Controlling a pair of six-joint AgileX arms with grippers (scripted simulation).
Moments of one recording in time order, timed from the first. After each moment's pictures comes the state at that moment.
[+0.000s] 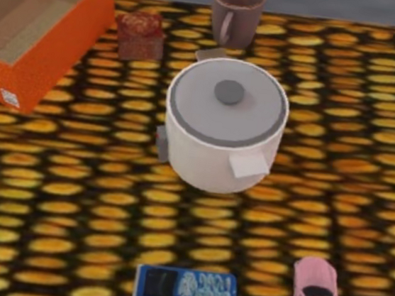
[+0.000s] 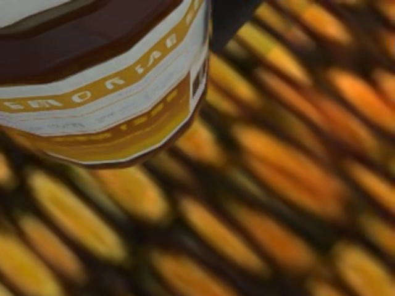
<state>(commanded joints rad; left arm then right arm) 0.00 0.00 0.00 0.00 0.00 0.00 0.00 2.19 2.08 -1.29 -0.13 -0.71</state>
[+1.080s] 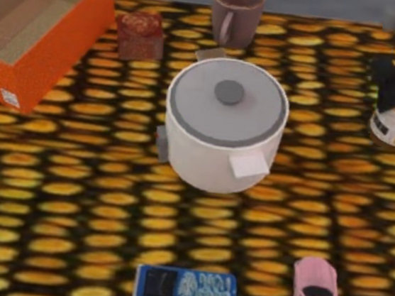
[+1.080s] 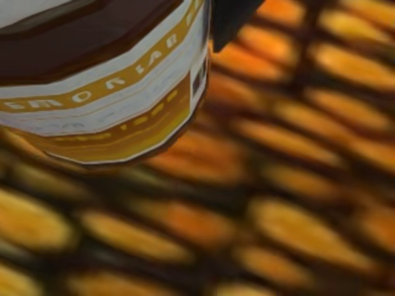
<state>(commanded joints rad) 0.00 0.00 0.00 0.00 0.00 0.00 0.14 2.06 1.84 -1.18 -0.05 -0.23</state>
